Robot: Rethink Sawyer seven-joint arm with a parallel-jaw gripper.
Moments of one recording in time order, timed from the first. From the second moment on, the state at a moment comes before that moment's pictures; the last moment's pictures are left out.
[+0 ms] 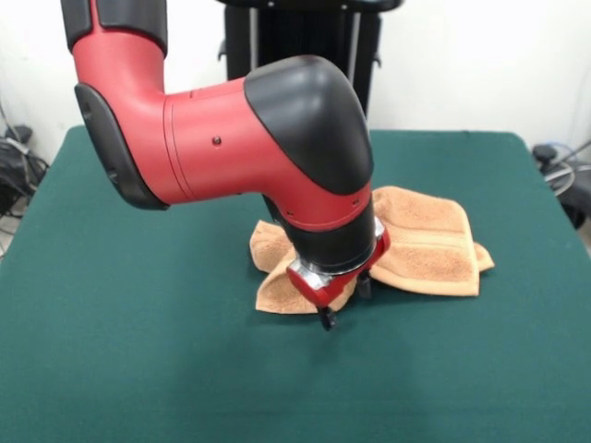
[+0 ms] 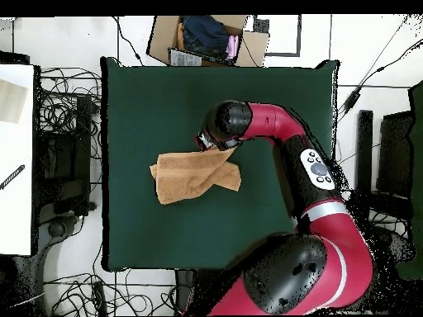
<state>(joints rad) -0.58 -0.27 0.61 1.24 -0.47 0.98 1.02</state>
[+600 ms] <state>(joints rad) -0.58 -0.32 0.61 1.28 -0.46 0.98 1.02</state>
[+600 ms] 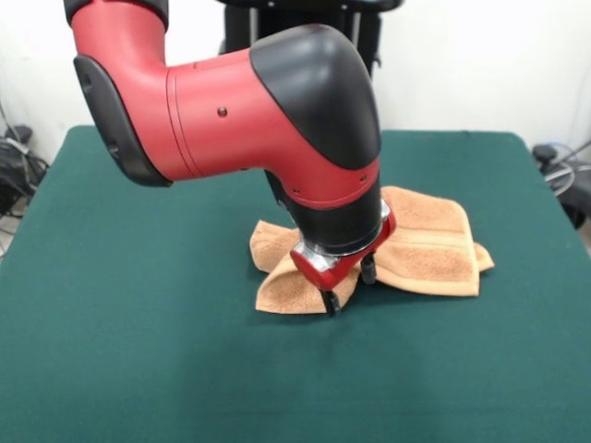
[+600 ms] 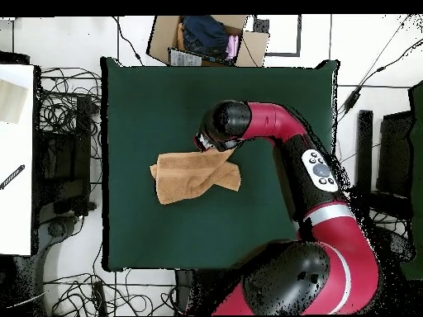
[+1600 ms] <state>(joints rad) -0.58 -0.32 0.61 1.28 -0.46 0.99 1.02</state>
